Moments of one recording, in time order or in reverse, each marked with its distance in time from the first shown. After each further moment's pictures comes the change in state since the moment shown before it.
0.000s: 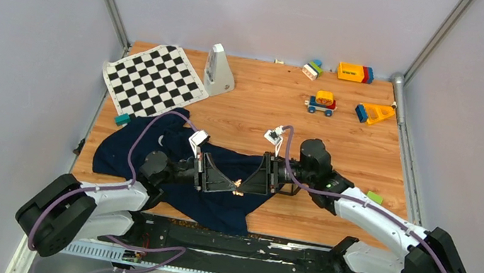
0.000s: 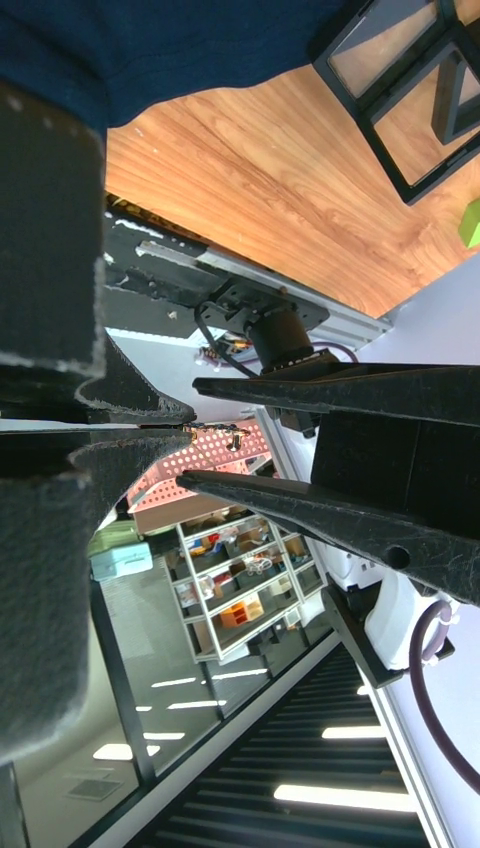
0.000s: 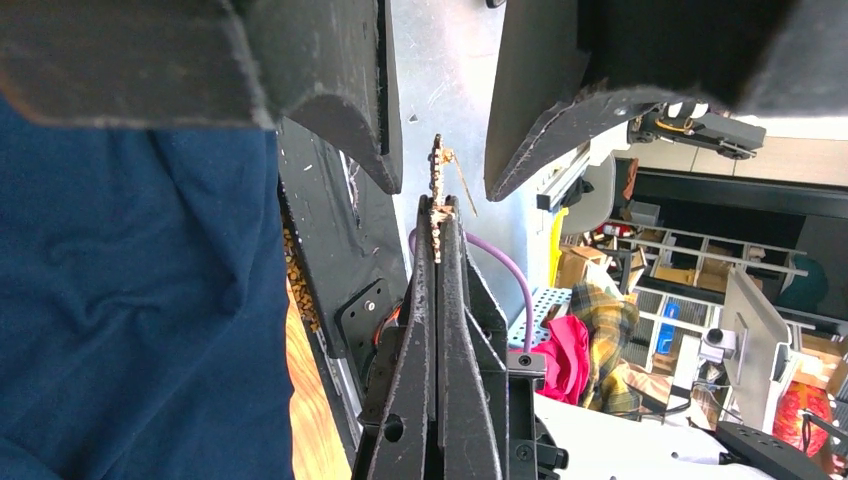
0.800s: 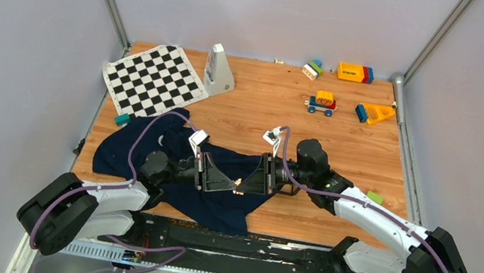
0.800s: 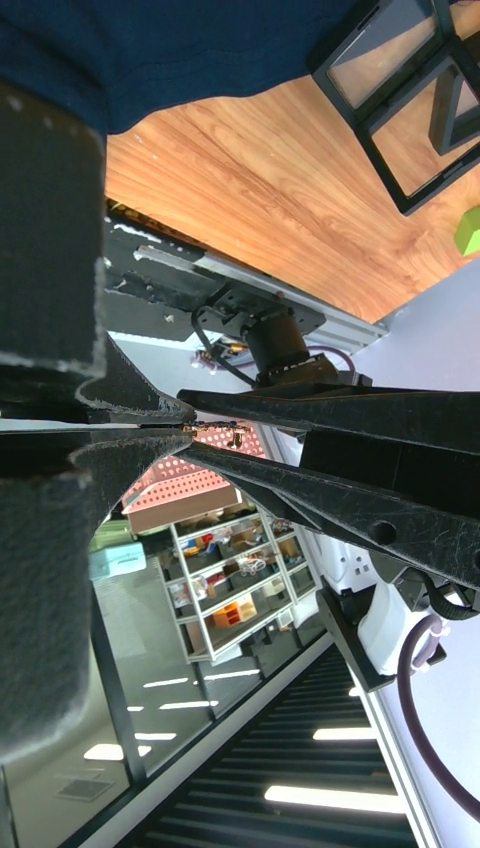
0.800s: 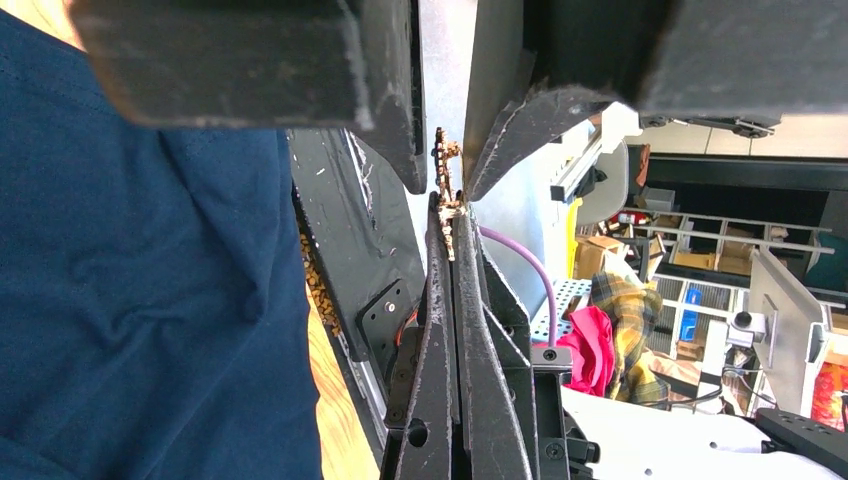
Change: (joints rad) left arm 0.000 0.016 -0.002 0.014 -0.008 -0.008; right arm 0.024 0.003 0.024 -0.089 0.079 -0.034
